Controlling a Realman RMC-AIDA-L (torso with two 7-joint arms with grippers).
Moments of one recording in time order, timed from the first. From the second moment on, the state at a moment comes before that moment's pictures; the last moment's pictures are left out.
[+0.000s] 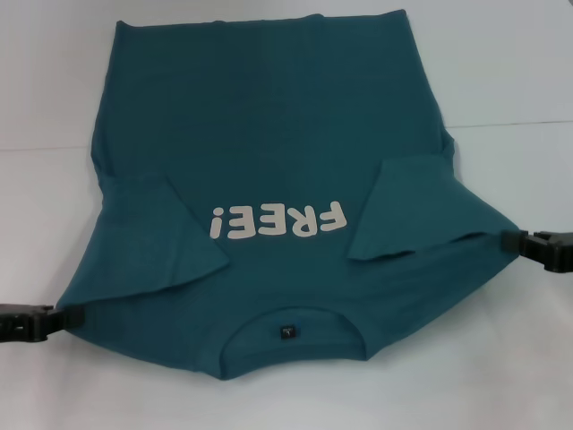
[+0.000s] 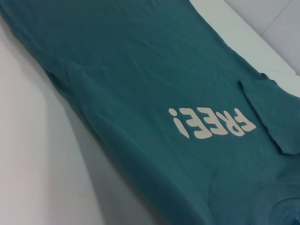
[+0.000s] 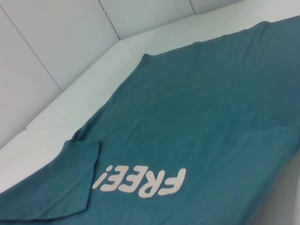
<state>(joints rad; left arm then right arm) -0.53 -2.07 0.35 0.81 2.45 1.51 -1.88 0.33 2.09 -0.62 -0.97 -2.04 -1.40 1.90</state>
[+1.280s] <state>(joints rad) -0.39 -2.08 0.16 0.79 2.40 1.77 -1.45 0.15 2.09 -0.44 -0.79 -1.98 -1.70 1.41</state>
